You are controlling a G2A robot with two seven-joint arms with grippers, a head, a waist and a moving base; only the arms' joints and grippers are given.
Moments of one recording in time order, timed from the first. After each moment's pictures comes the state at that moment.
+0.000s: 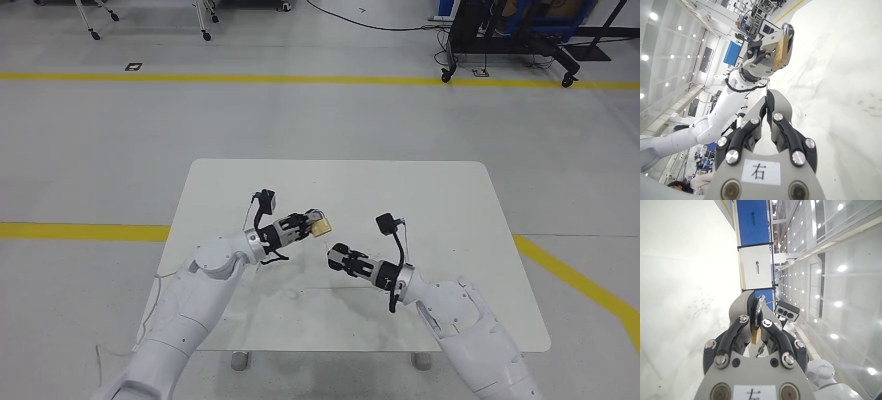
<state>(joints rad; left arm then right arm) 1.02 -1.31 -1.06 -1.06 -0.37 -0.24 -0.84 -1.46 -1.23 1.20 -1.64 -0.14 -0.23 0.66</state>
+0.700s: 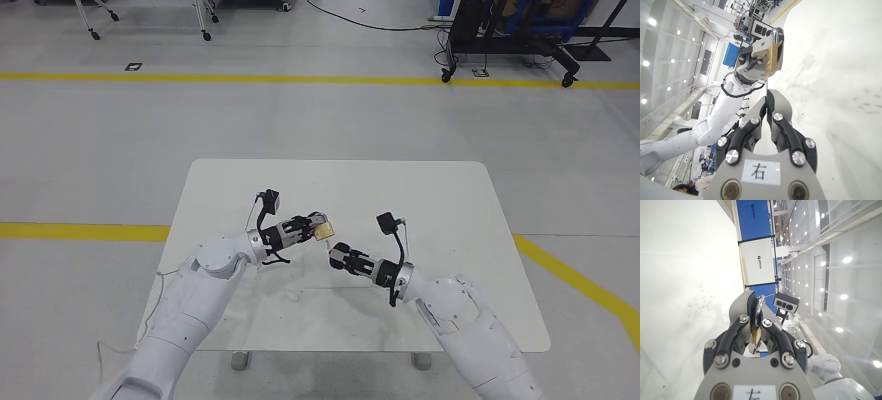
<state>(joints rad) 1.00 -1.31 -1.04 -1.04 -0.35 -0.29 -0.86 -1.43 -1.23 1.19 -1.60 -0.11 -0.22 0.65</state>
